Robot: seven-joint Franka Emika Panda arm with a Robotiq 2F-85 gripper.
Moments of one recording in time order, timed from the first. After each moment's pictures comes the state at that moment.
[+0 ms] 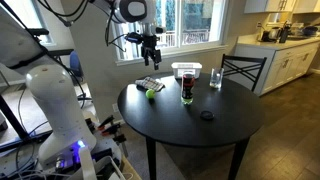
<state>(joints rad) -0.01 -0.42 -0.05 -2.50 0.00 2.13 0.04</state>
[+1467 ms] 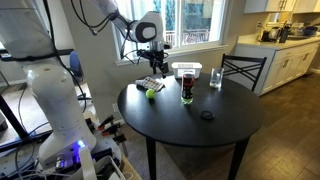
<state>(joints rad) 0.03 -0.08 -0.01 -2.40 0.05 2.44 0.04</state>
